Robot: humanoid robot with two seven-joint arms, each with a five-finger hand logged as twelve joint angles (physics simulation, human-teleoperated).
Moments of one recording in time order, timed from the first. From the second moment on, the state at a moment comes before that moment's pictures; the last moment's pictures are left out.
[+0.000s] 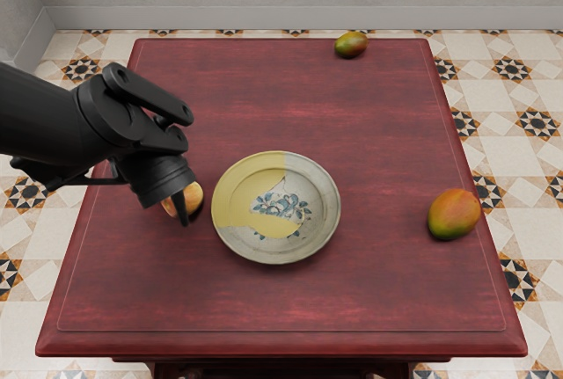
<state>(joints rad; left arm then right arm) -1.92 0.00 0.98 -1.47 -0.45 0.47 0.47 -0.11 0.00 0.08 0.20 -0.15 0.02 -0.20</state>
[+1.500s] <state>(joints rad) -1.90 0.00 0.96 -1.47 -0.45 0.49 0.47 -0.11 0.00 0.08 0.20 -0.15 0.02 -0.20</state>
